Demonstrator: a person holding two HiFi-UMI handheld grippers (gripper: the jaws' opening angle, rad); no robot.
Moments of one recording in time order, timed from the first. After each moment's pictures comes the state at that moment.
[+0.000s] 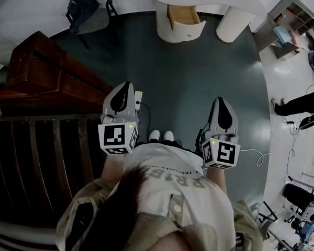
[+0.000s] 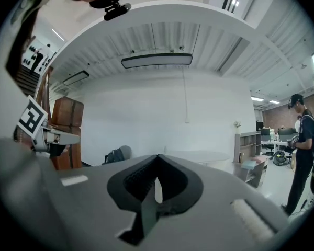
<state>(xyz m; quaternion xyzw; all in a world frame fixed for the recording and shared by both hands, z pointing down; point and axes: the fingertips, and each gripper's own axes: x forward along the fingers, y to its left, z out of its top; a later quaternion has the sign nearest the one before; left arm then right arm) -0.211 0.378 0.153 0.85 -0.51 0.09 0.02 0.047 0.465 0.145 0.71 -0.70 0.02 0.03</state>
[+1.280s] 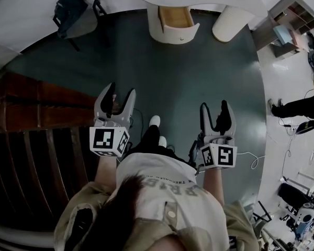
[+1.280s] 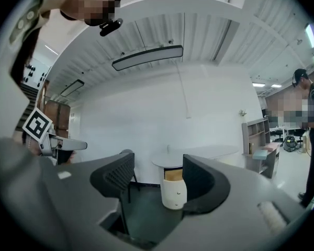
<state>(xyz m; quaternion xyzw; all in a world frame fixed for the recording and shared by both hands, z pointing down) -0.150 0.286 0.184 0.87 -0.48 0.07 0.06 0.113 0.378 0.184 0.69 -0.72 0.06 -0.02</state>
